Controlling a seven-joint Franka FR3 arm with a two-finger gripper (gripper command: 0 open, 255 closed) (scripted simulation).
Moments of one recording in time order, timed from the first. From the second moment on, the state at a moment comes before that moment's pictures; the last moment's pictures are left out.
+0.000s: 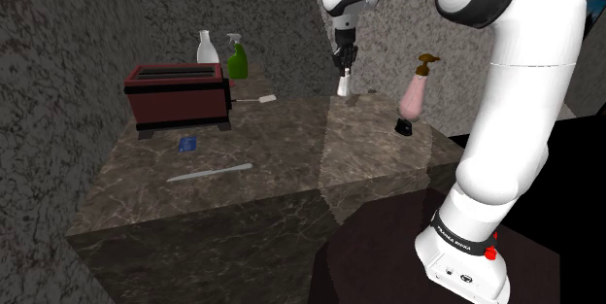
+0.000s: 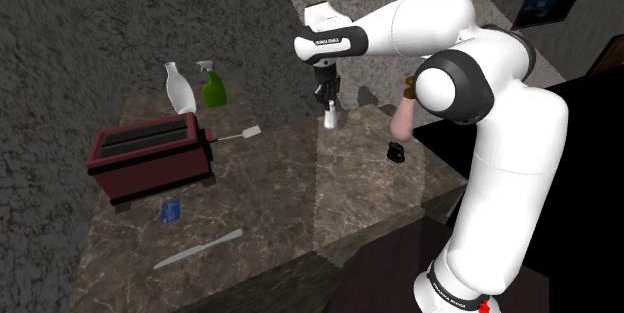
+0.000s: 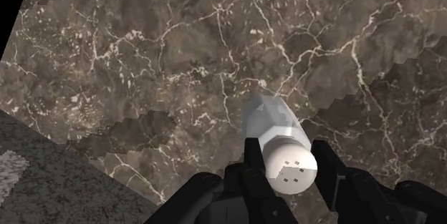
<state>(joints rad) -0.15 0.23 -0.24 -1.64 -0.08 1.78 -0.33</state>
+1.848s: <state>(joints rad) 0.03 0.23 -0.12 -1.45 -0.08 1.56 -0.05</state>
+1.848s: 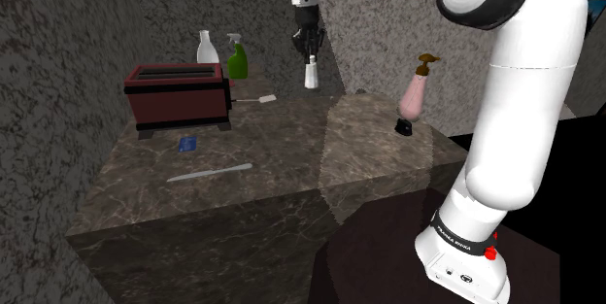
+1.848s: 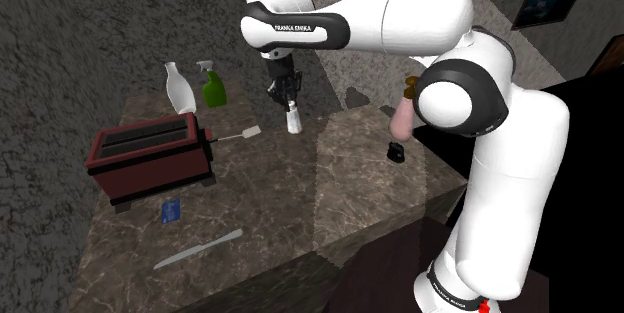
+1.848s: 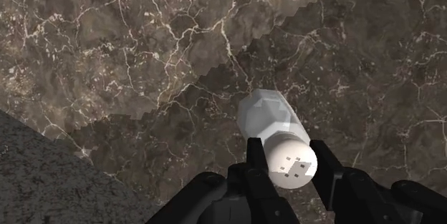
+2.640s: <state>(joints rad) 0.19 0.40 -0.03 -1.19 -0.06 1.45 0.19</state>
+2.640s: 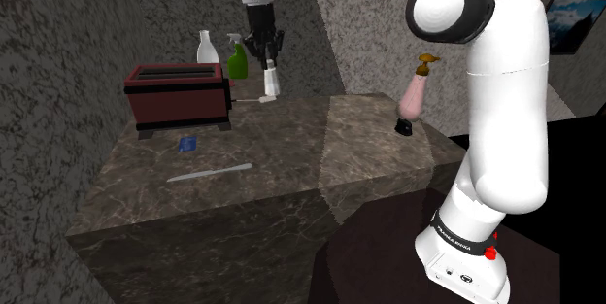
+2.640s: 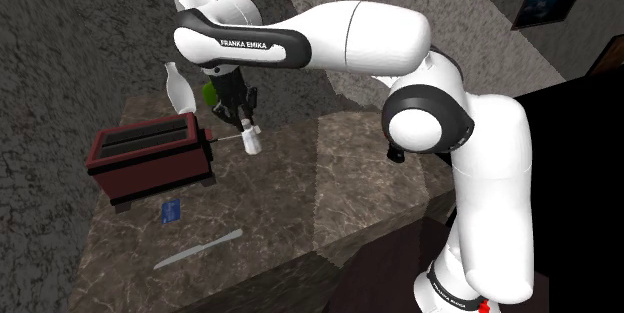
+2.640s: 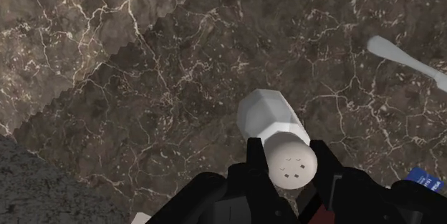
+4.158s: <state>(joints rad) 0.25 0.46 0.00 -1.35 -0.06 1.66 0.29</state>
